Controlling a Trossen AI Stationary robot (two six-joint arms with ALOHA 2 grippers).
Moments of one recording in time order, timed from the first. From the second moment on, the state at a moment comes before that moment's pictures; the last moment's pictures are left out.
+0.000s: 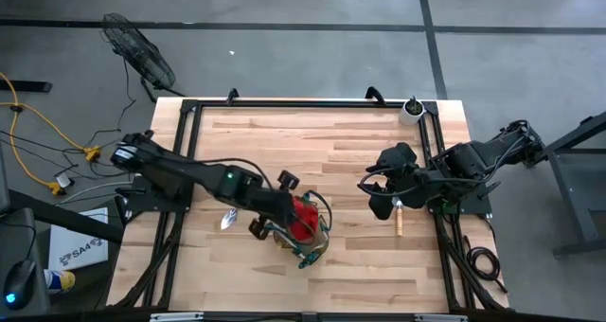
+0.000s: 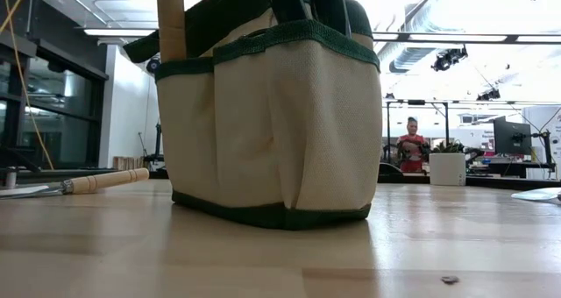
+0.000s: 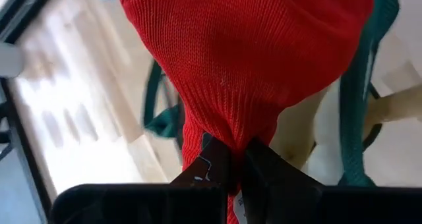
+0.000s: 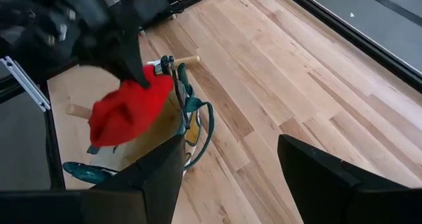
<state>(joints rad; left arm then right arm) -0.32 1.63 1.53 -0.88 -0.23 0.40 0.45 1.30 1.54 -1.10 0.57 0.86</state>
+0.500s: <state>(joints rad) -0.32 1.70 1.53 -0.89 -0.23 0.42 0.45 1.30 1.54 -1.10 0.57 0.89</state>
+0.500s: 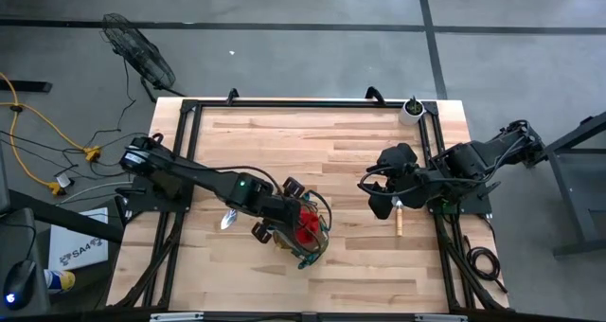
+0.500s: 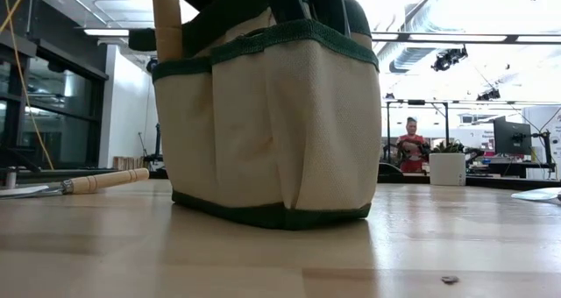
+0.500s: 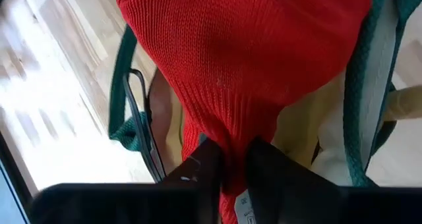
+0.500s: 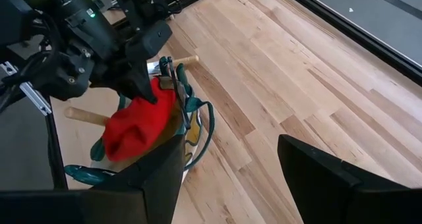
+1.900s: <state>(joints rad) -0.34 1.64 1.58 -1.23 -0.19 -0.10 0.55 1.30 1.27 -0.87 0.55 1.02</state>
